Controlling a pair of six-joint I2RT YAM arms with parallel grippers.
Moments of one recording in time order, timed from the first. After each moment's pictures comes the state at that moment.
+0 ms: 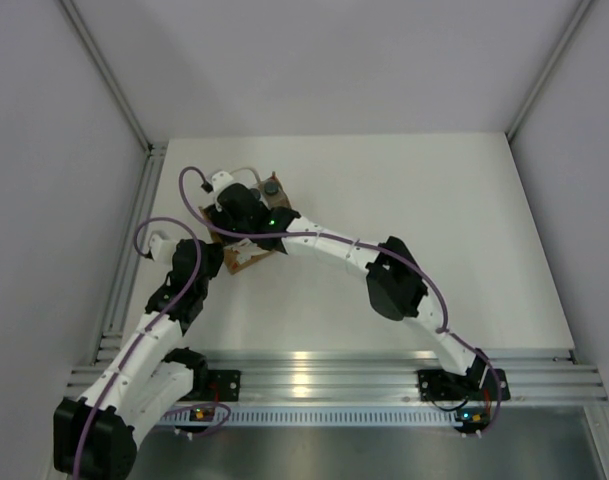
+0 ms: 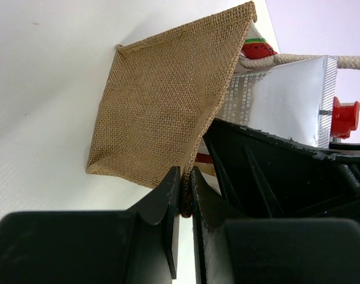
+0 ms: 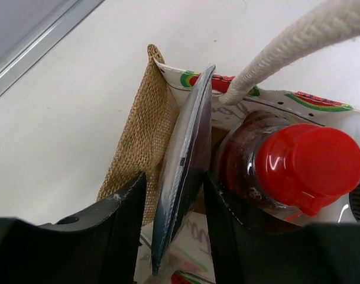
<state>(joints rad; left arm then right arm) -0.26 0.81 0.47 -0.16 -0.39 -1.21 1.05 2.37 2.19 -0.35 0.15 0.18</state>
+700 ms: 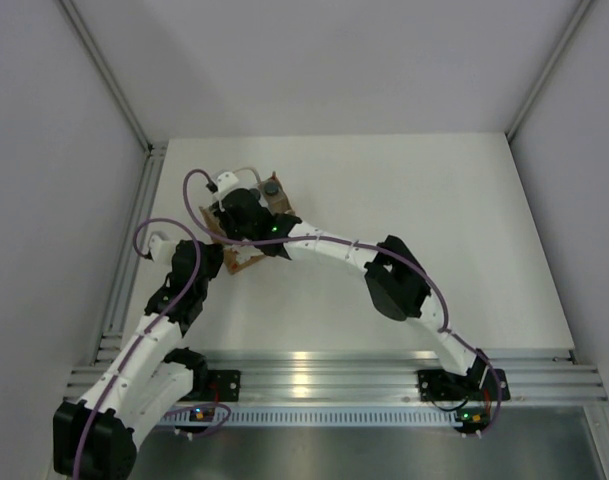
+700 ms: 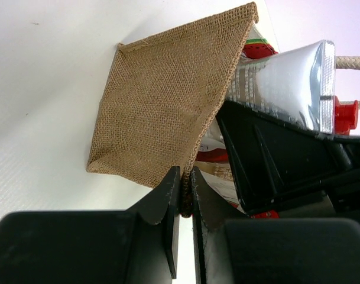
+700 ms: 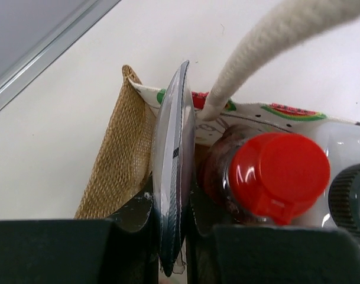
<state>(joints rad) -0.26 0.79 0.46 -0.17 -0.39 -1.21 1.05 2.36 2.10 -0.17 0.23 0.18</state>
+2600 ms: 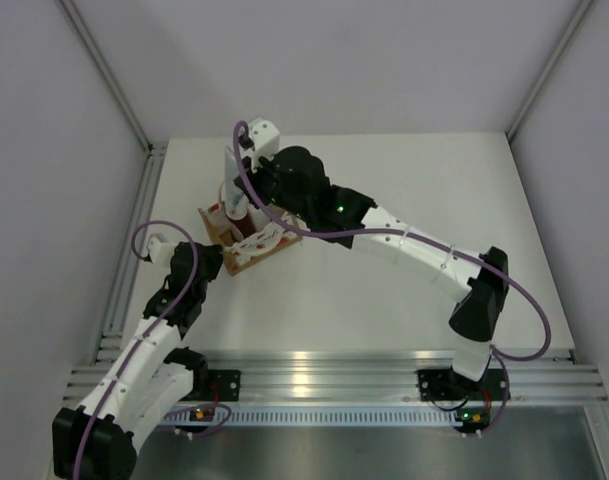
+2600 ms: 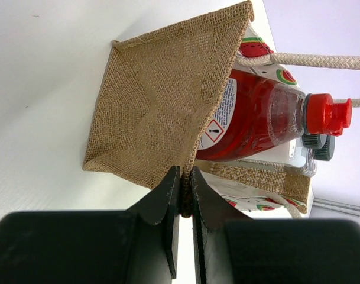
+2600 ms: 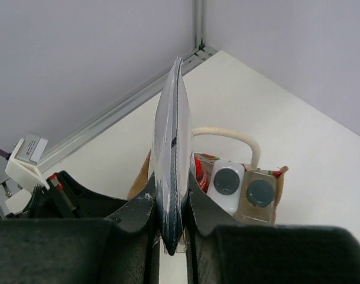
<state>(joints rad) -0.26 0.76 0.46 -0.19 -0.38 -1.23 1.04 1.84 1.89 -0.20 0.18 0.06</state>
